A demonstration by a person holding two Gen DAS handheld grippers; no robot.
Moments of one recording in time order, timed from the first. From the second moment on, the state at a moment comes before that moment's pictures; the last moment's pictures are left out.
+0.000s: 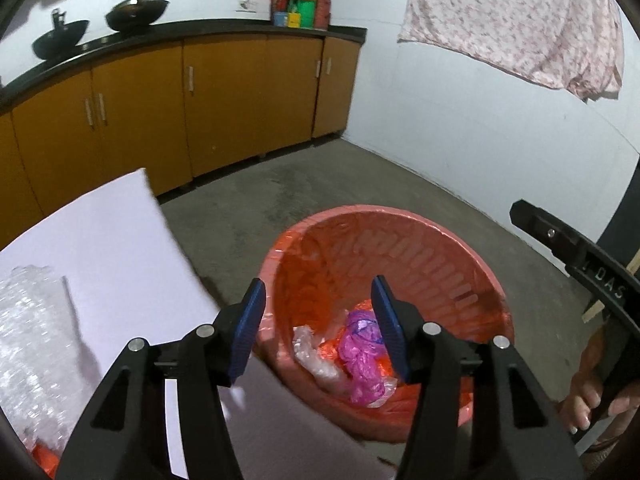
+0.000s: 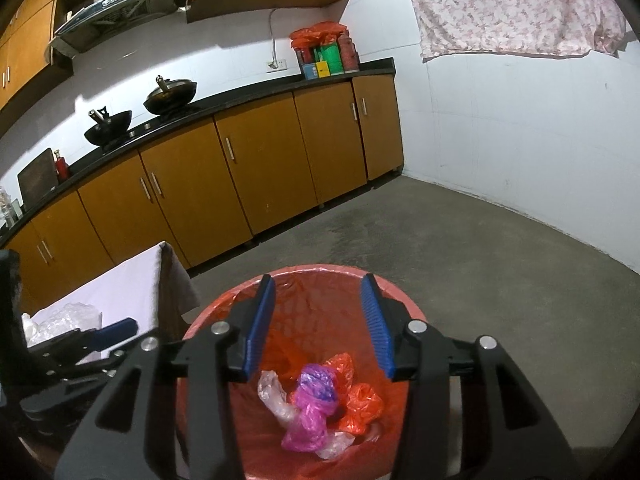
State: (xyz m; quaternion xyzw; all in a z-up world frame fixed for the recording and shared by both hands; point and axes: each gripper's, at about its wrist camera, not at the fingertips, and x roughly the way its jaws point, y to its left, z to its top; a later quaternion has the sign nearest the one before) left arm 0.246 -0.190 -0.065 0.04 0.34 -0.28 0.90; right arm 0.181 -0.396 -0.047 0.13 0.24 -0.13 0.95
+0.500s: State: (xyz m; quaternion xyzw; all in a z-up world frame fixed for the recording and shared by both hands) left arm 0.166 -0.039 -0.019 -0.02 0.26 -0.13 0.96; right arm 0.179 -0.302 -0.032 0.10 0.25 -0.02 0.96
